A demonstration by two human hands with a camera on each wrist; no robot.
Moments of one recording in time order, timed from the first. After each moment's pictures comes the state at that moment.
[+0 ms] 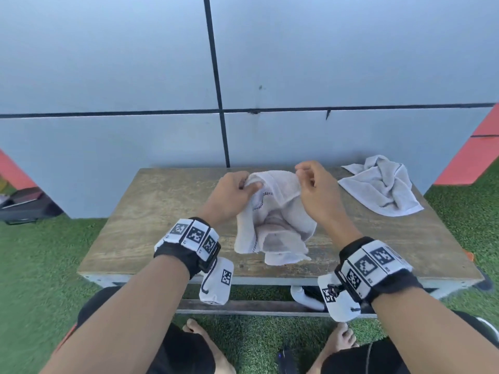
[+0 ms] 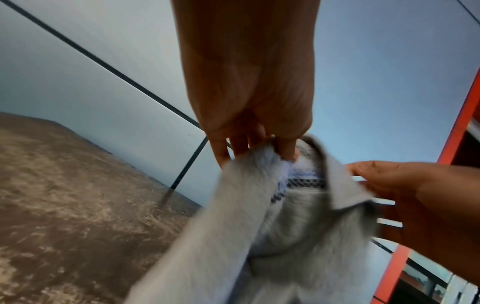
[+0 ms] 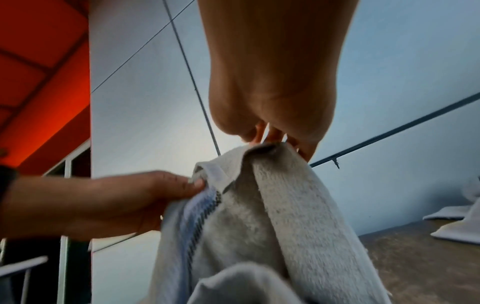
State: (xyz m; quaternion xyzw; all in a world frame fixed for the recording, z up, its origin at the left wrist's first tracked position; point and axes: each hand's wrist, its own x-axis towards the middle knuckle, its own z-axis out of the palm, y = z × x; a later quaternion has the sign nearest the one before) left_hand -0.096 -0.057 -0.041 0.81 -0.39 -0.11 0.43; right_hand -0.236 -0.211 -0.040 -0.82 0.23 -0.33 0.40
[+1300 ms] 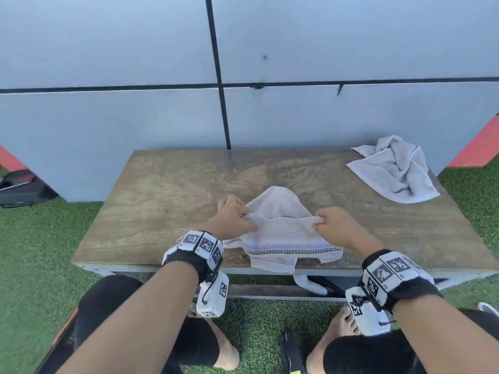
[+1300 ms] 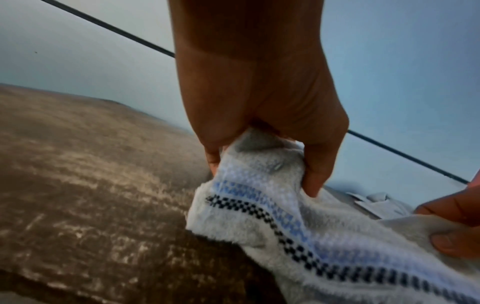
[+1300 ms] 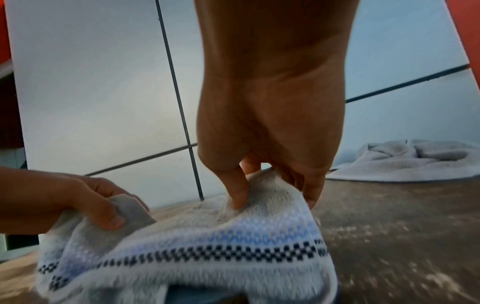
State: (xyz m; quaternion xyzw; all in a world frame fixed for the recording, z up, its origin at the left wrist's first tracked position) left_hand -0.085 -0.040 -0.135 0.86 -0.37 -0.28 0.22; right_hand -0.265 -0.241 -0.118 -0.89 0.31 0.08 0.32
